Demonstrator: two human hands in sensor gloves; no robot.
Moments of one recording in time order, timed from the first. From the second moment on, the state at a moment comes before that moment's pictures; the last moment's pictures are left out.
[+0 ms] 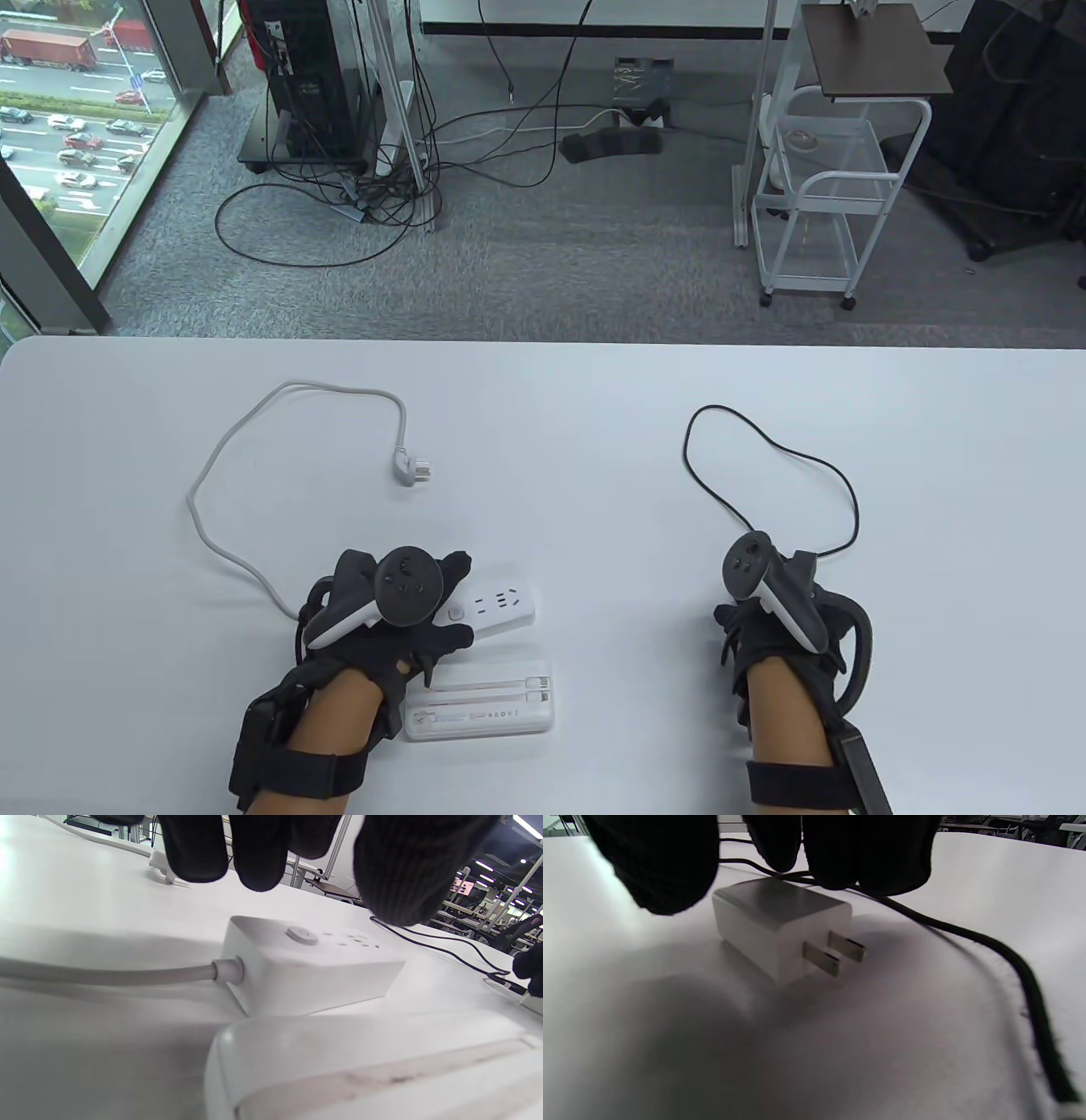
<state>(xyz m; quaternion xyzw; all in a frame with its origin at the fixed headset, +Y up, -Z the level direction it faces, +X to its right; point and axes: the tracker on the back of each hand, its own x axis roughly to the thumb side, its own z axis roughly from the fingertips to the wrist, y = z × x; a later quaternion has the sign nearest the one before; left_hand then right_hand) -0.184 -0.710 -0.300 -0.15 -0.16 0.13 0.97 0.211 -0.732 -0.307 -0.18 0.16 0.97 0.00</state>
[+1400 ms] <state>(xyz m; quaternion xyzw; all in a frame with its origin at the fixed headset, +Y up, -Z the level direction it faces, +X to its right) -0.178 -0.736 -0.314 -0.21 -0.17 0.12 0.95 0.160 -0.699 -0.296 -0.01 0.09 0.94 0.32</state>
